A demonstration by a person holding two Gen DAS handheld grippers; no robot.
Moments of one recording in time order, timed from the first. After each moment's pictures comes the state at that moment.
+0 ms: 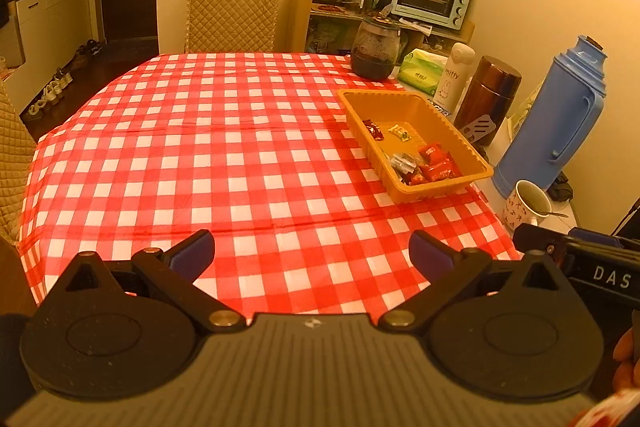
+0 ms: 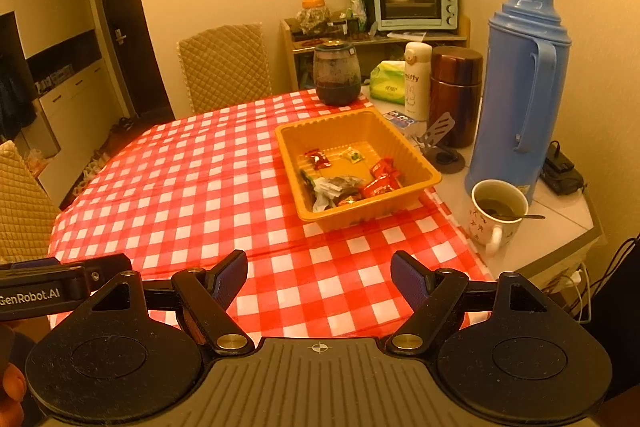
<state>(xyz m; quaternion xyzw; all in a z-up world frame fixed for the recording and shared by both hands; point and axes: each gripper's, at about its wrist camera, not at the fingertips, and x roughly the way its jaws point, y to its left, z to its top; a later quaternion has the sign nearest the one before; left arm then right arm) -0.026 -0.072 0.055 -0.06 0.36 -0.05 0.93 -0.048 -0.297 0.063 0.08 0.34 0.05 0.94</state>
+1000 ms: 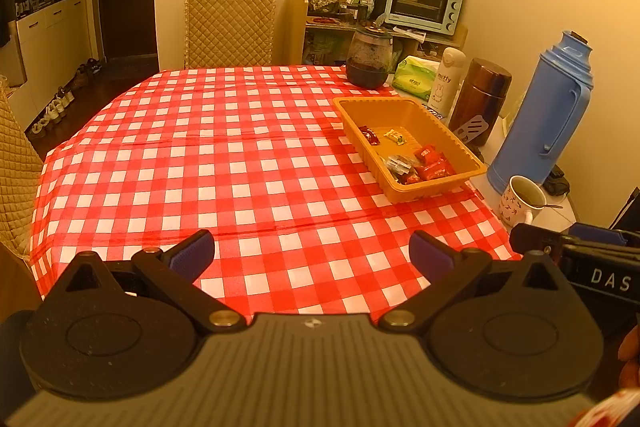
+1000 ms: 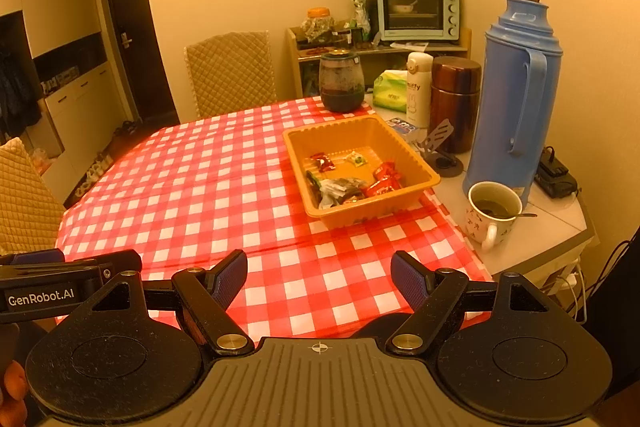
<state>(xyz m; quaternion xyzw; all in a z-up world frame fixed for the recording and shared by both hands) -0.049 -0.077 0.062 -0.04 0.34 -0.05 0.94 -0.076 -0.292 0.070 0.07 0.32 0.05 0.94</state>
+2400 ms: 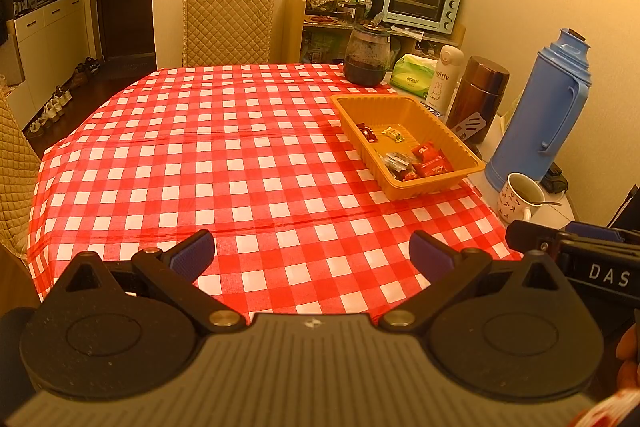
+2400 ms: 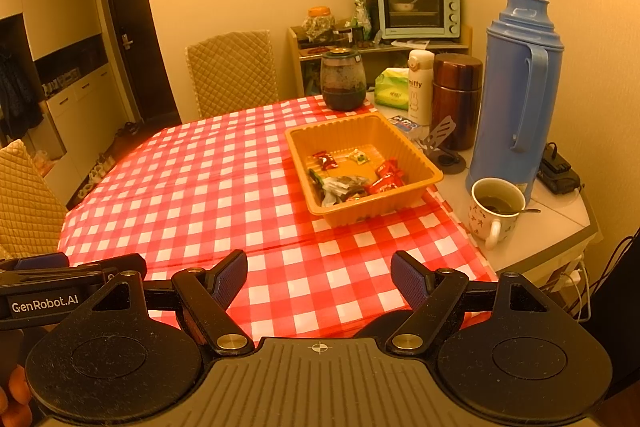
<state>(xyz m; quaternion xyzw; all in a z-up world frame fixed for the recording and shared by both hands) -0.050 -0.077 0.061 -0.04 0.34 -0.05 0.94 -0.074 -0.290 0.067 0.08 0.32 0.05 0.94</state>
